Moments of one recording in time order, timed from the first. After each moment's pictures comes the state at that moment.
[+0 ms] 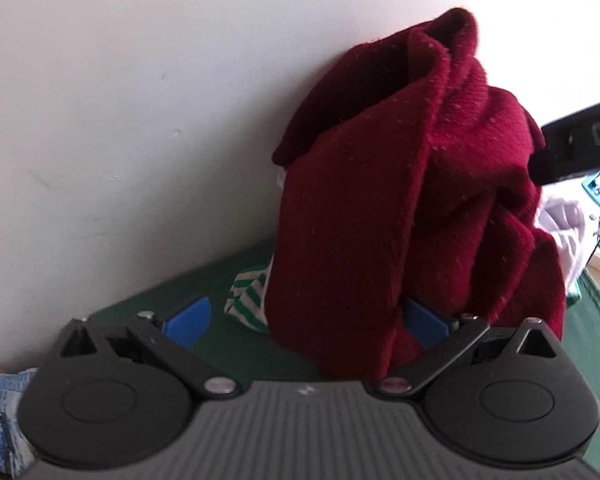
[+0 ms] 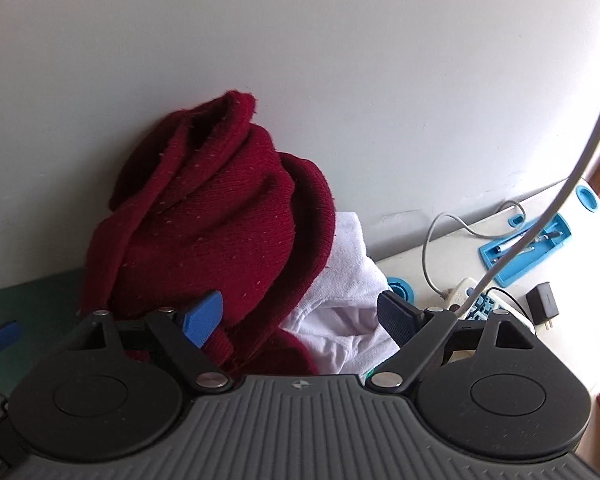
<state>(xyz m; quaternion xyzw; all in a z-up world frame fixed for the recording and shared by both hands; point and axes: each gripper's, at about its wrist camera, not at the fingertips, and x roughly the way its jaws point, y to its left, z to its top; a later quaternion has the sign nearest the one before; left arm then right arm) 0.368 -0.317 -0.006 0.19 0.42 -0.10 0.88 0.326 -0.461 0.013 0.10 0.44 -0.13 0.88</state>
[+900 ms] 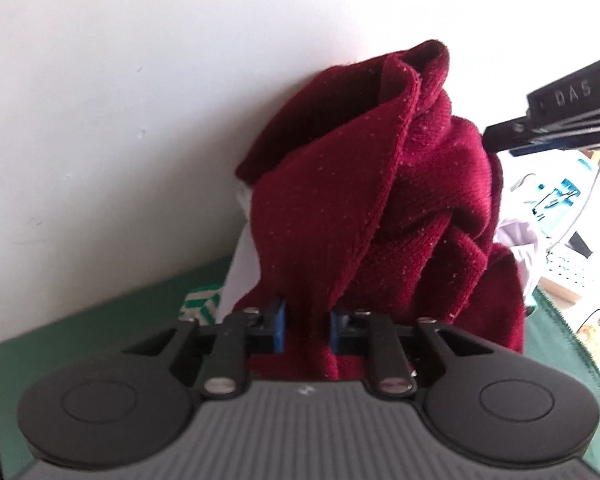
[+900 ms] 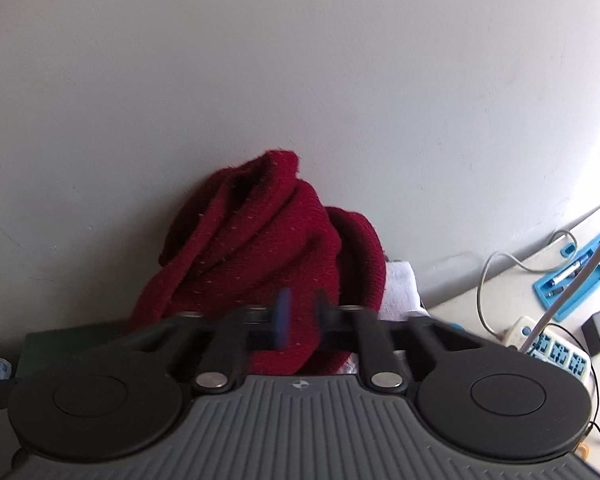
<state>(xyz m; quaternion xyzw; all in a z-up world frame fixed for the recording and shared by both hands) 0.363 -0.285 0.001 0.13 0.39 -0.20 0.89 0.334 -0.475 0.015 0.16 0.36 -0.06 0.92</state>
